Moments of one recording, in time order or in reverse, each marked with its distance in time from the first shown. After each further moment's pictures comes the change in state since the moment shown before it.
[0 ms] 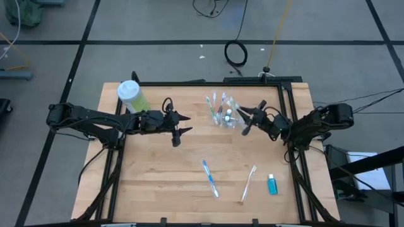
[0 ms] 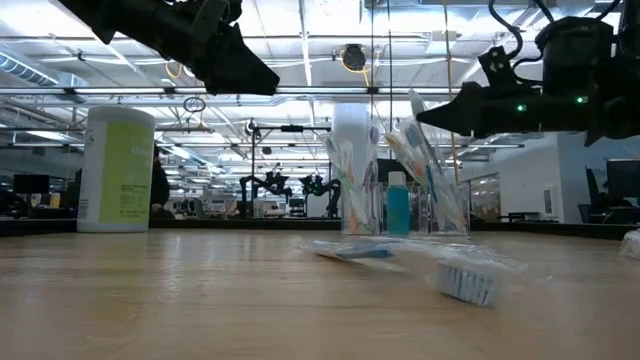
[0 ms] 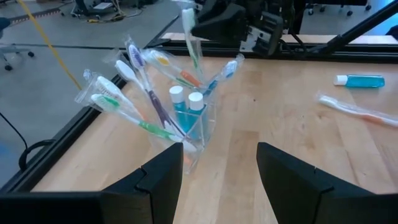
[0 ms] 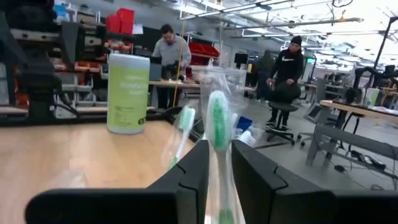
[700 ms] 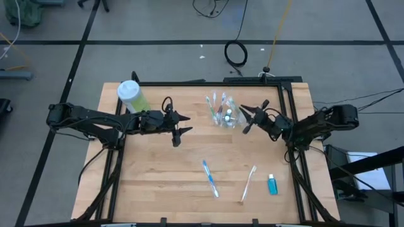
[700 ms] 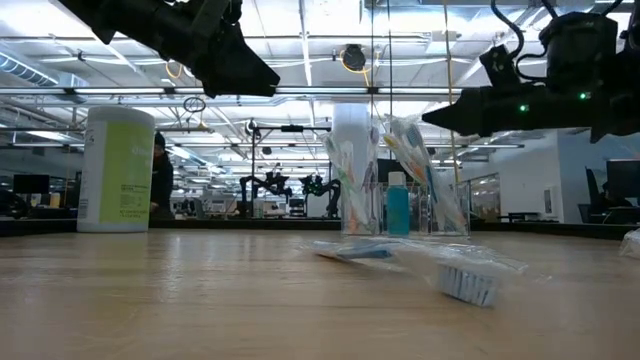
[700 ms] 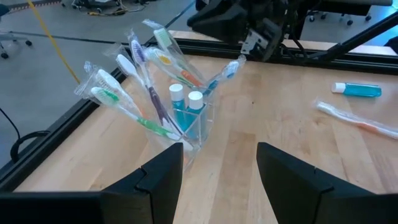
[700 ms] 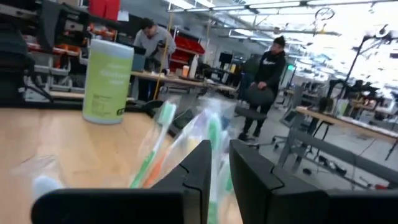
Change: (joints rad) left arm 0.000 0.000 0.000 -0.003 0.000 -0.060; right arm 0.015 -0.058 -0.008 -0.064 0.080 -0.117
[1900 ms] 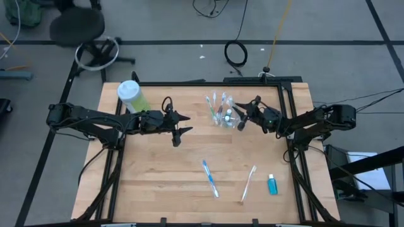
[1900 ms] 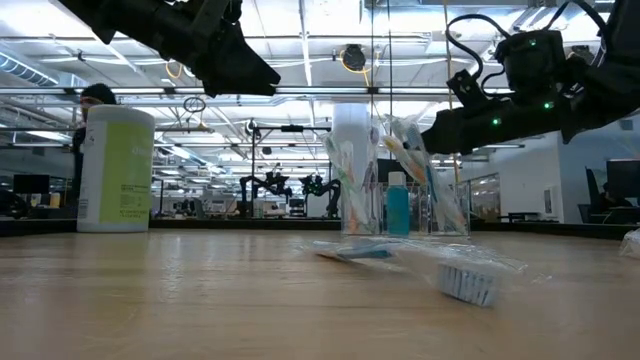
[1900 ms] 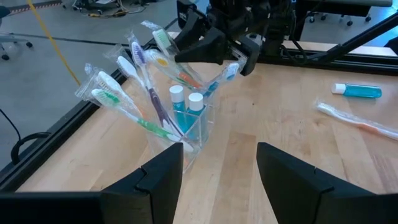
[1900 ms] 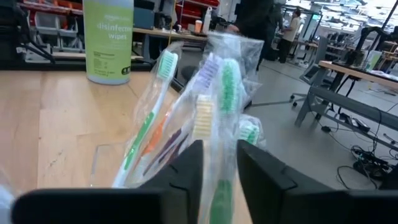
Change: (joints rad) left arm 0.000 0.000 0.000 0.005 0.000 0.004; right arm -0.141 0.016 0.123 -0.316 -0.161 0.128
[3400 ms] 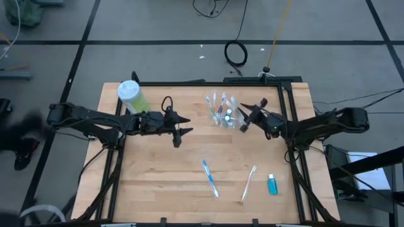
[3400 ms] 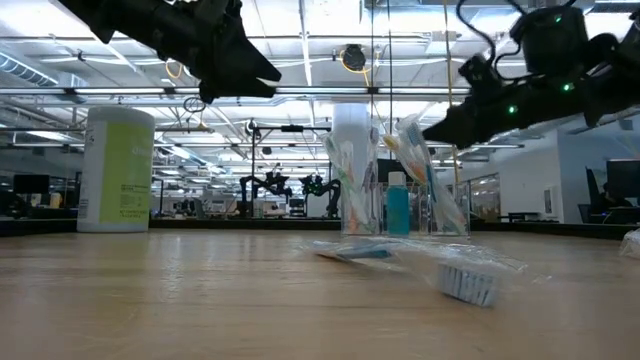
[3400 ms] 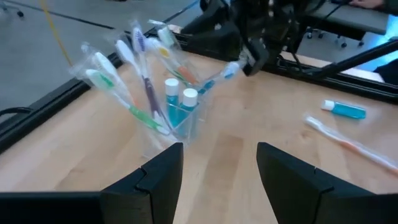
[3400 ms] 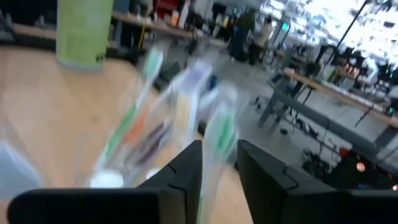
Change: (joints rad) left arm -0.013 0.001 0.000 -0.005 0.000 -0.154; right arm 0.146 -0.170 -0.014 -0.185 0.271 -0.110
